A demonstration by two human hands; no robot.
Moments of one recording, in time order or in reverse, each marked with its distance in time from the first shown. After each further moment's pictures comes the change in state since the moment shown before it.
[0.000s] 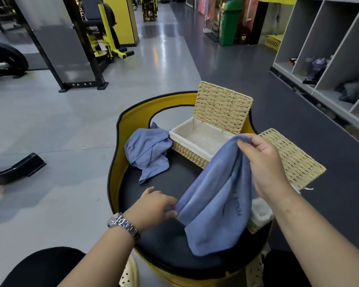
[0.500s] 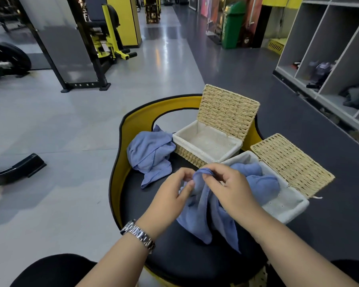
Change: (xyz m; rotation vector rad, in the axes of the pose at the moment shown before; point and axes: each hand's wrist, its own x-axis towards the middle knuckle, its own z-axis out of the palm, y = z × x) left_hand 0.004 0.043 -0.033 -0.857 0.536 0.122; right_hand -0.021 0.032 0.046 -0.467 -0.265 -0.142
